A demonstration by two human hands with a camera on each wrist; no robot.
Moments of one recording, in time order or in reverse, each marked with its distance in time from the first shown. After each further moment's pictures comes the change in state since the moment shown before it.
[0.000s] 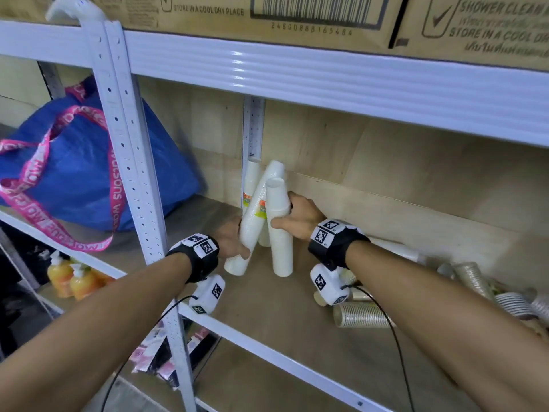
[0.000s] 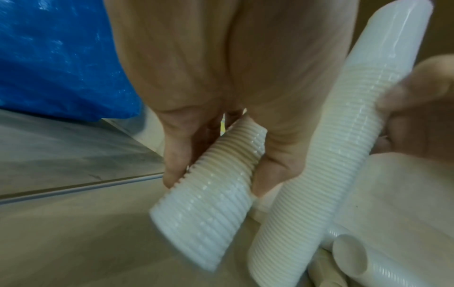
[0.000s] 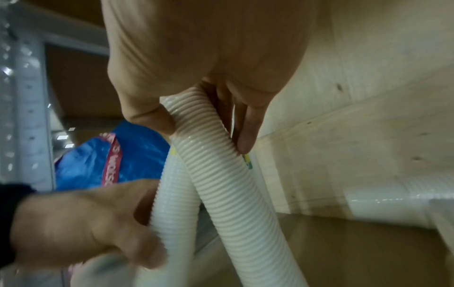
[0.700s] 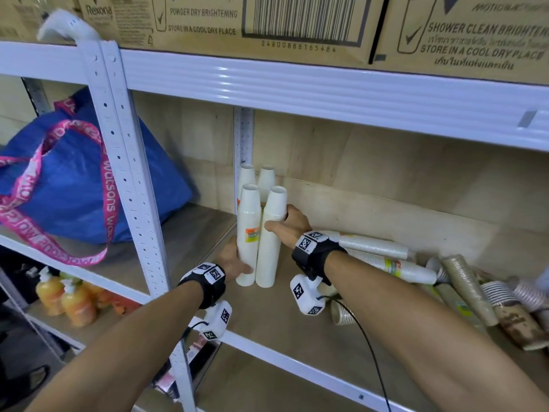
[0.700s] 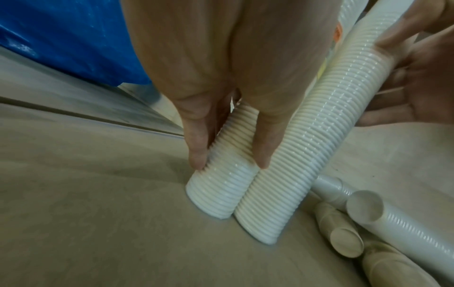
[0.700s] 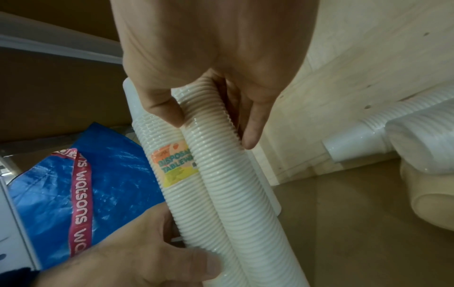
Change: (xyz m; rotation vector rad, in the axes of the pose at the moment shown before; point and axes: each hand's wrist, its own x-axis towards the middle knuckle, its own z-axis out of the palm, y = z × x) left_hand -0.003 -0.017 0.044 -0.286 0.072 0.018; right_hand -0.001 0.005 0.031 0.297 0.162 0.243
